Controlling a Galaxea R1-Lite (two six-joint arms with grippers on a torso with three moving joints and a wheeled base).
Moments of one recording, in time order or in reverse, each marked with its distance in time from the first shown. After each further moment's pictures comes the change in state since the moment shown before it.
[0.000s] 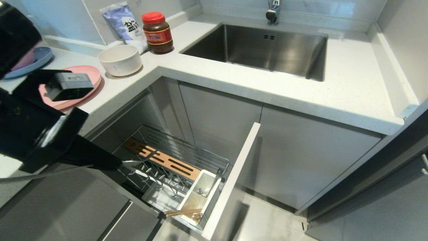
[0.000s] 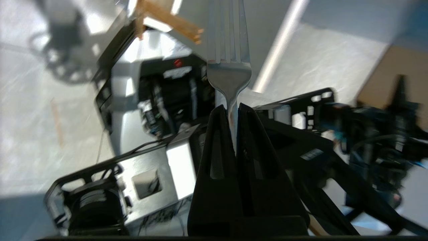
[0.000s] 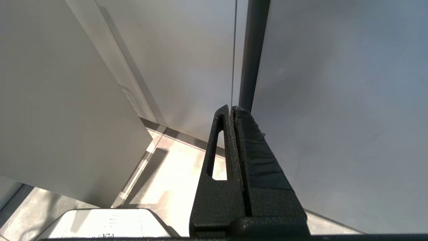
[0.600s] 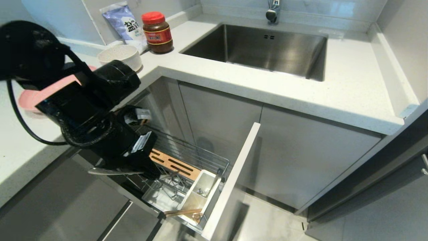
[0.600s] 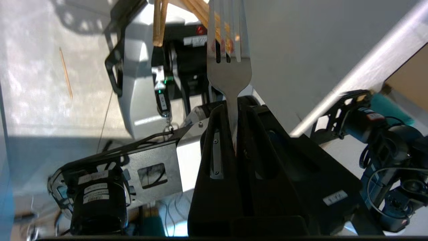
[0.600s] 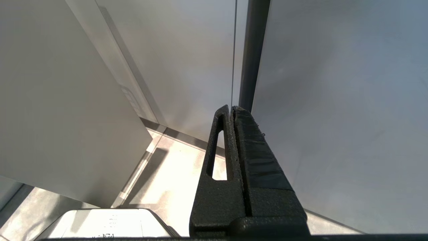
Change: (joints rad) left arm 0.002 0.302 -0.034 0.000 0.004 -0.009; right arm 0.000 0.000 0.000 0.000 0.000 0.000
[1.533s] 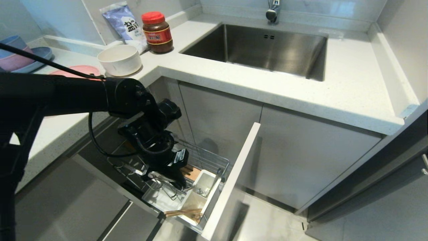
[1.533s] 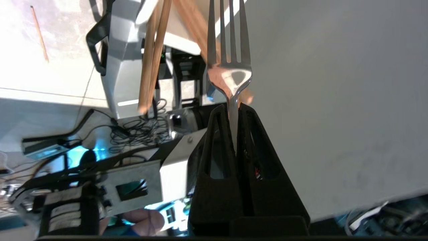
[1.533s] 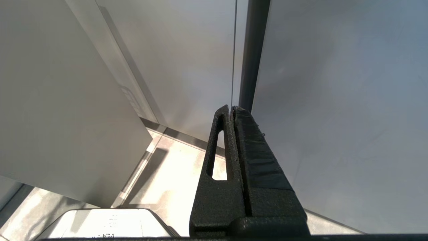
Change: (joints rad) left arm -0.003 0.290 -0.030 -0.100 -0.043 -0.093; right arm 0.000 0.000 0.000 0.000 0.000 0.000
